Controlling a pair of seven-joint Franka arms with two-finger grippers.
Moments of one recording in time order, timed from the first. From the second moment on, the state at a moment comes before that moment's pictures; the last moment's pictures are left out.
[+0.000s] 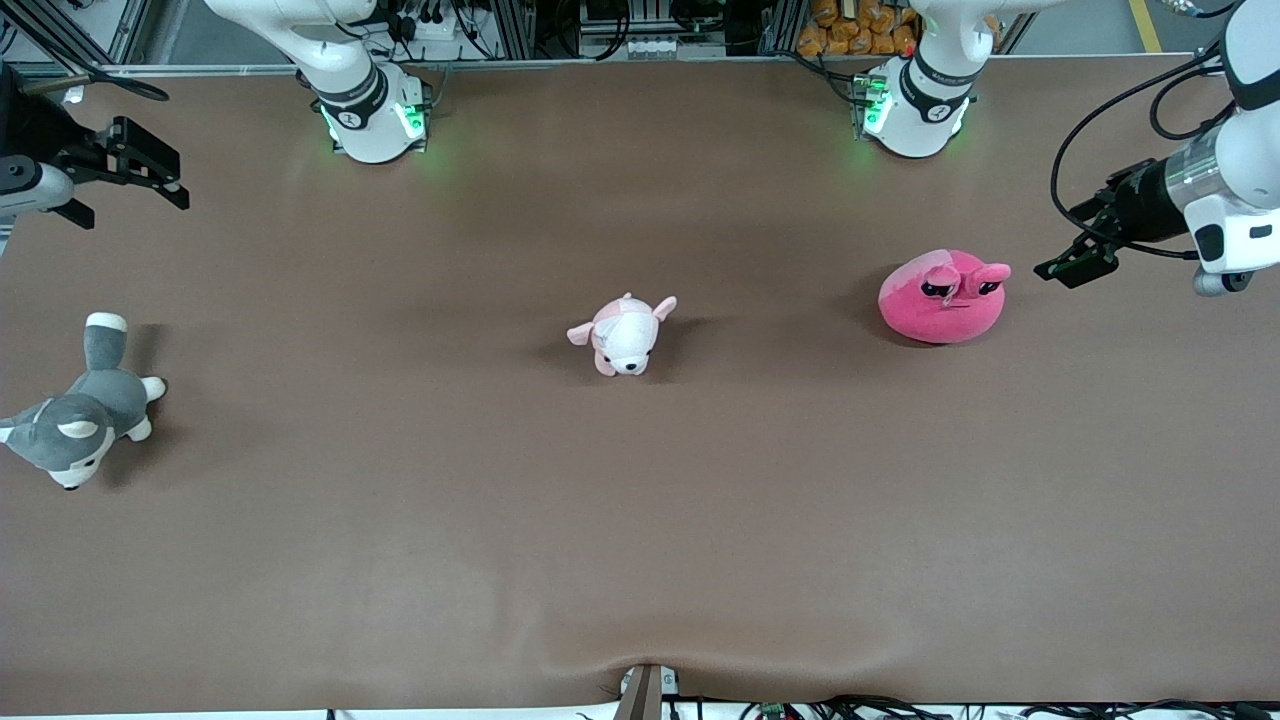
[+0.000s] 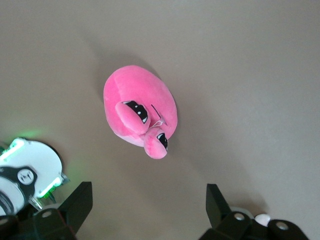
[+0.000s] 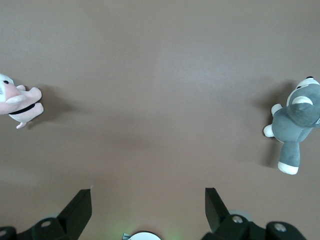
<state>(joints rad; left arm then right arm) 0.06 -0.12 -0.05 -1.93 -0.12 1.61 -1.00 -0.02 -0.08 0.07 -1.52 0.03 1.41 -0.15</state>
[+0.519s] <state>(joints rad) 0.06 -0.06 -0.06 -1.94 -0.12 1.61 -1.39 -0.02 -0.08 0.07 -1.52 0.03 1.41 -0.15</state>
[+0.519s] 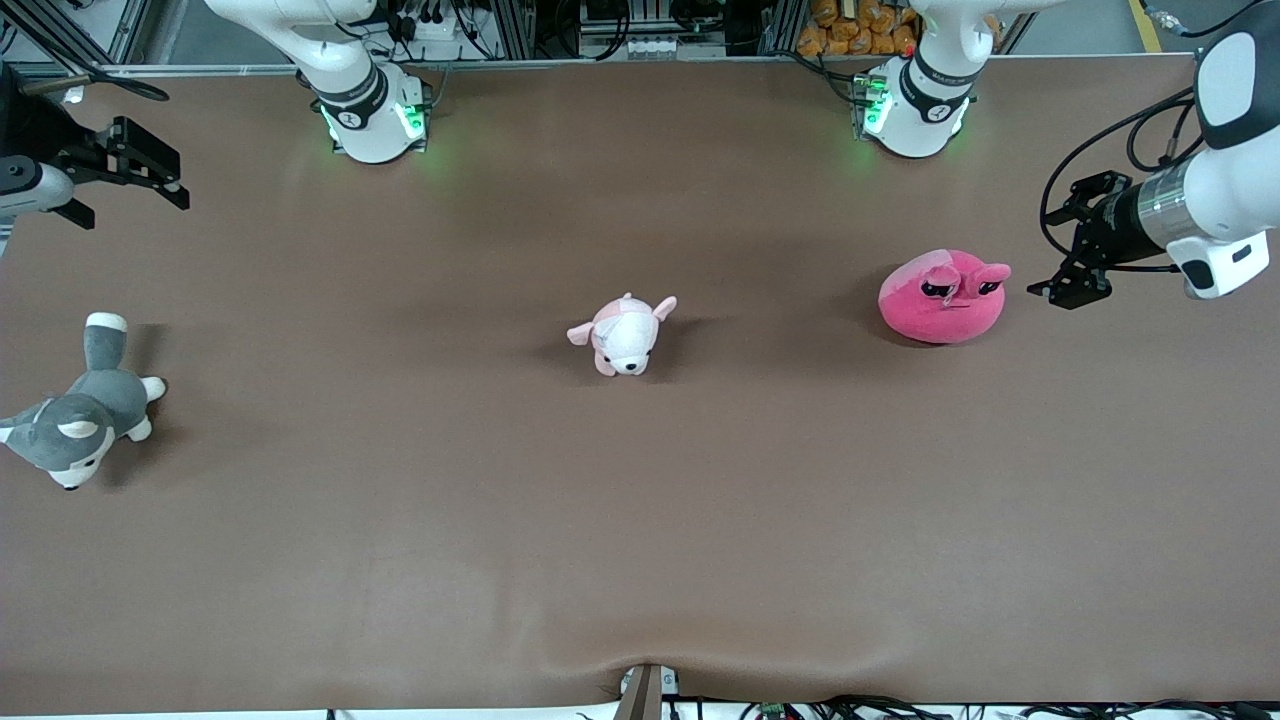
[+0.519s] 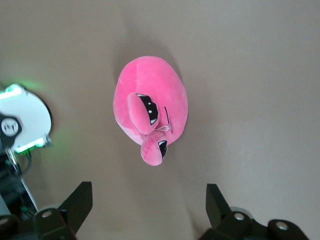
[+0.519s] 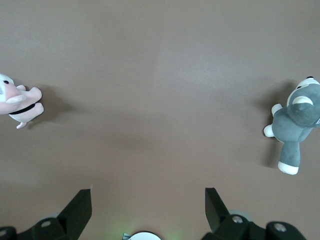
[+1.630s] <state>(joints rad) 0.16 0.02 -0.07 -2.18 -0.11 1.81 -1.46 -0.02 -0.08 0.07 -1.52 0.03 1.41 -0.15</state>
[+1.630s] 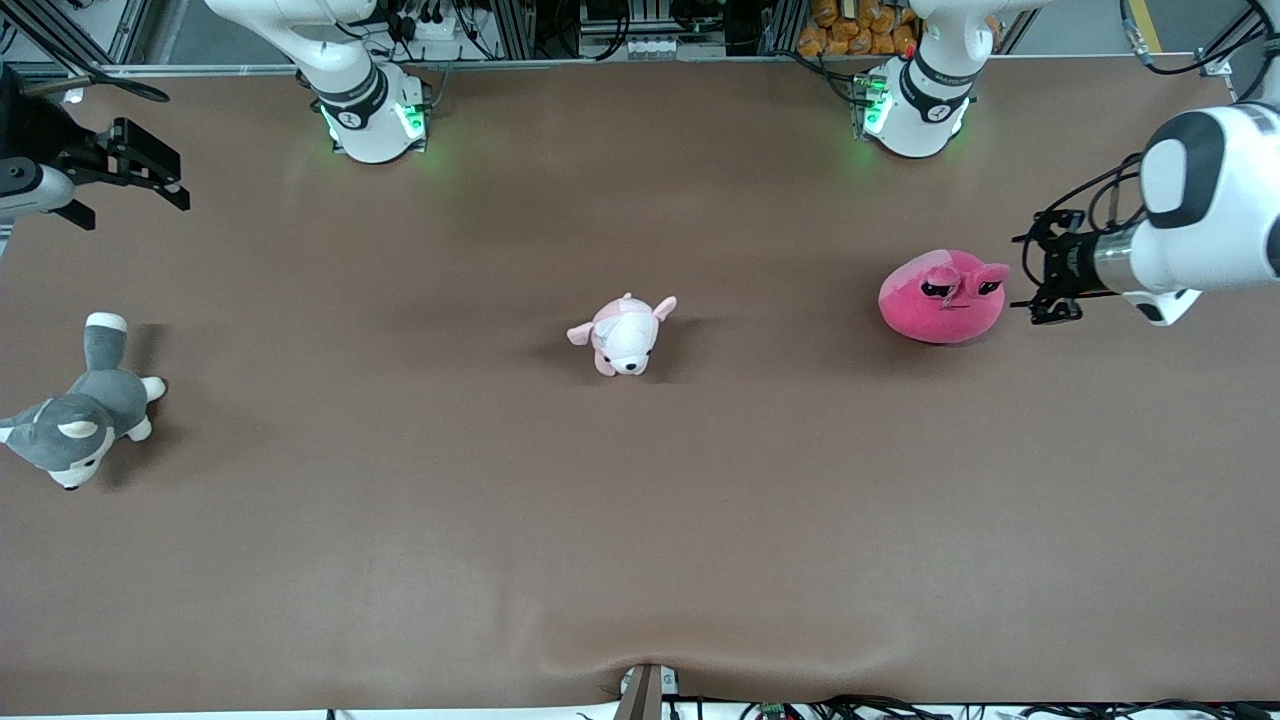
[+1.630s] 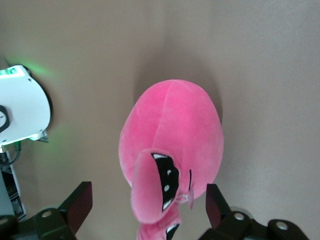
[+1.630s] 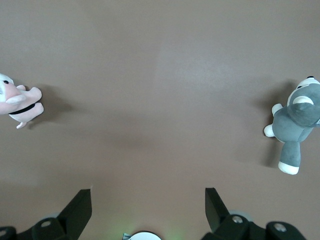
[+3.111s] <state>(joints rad) 0.14 0.03 -0.19 -2.11 -0.19 1.78 -1.59 -0.02 -0.07 0.07 -1.52 0.03 1.41 -0.15</state>
